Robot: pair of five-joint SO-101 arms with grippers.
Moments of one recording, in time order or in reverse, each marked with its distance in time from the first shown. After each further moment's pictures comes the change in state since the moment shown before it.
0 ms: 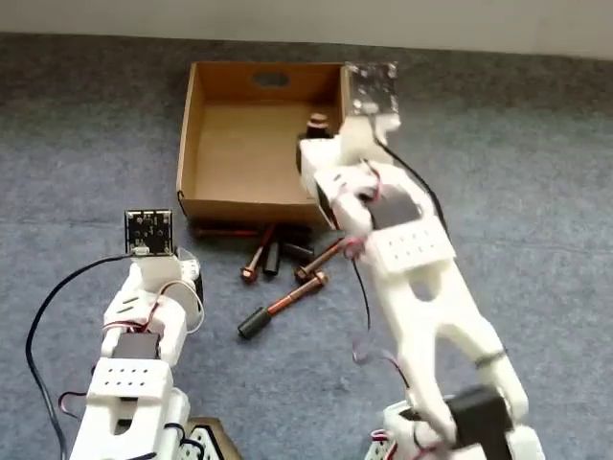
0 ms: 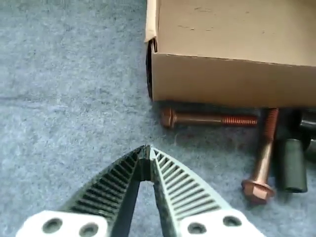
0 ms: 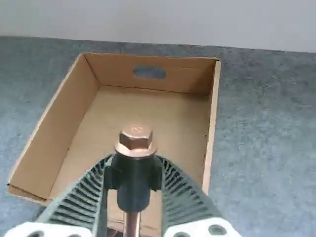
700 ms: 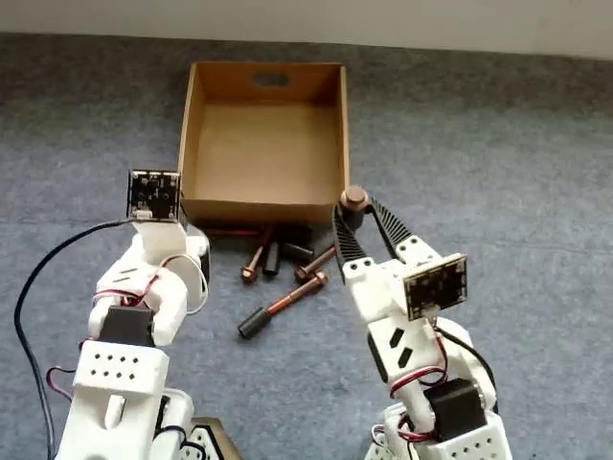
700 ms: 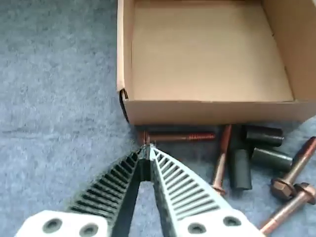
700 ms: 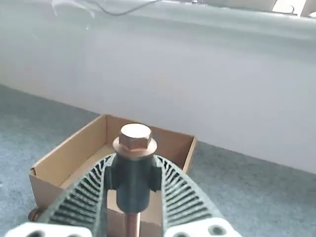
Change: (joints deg) left arm 4.6 0.1 -20.0 23.3 0.3; right arm 0.0 -79.5 52.4 -3.9 14.2
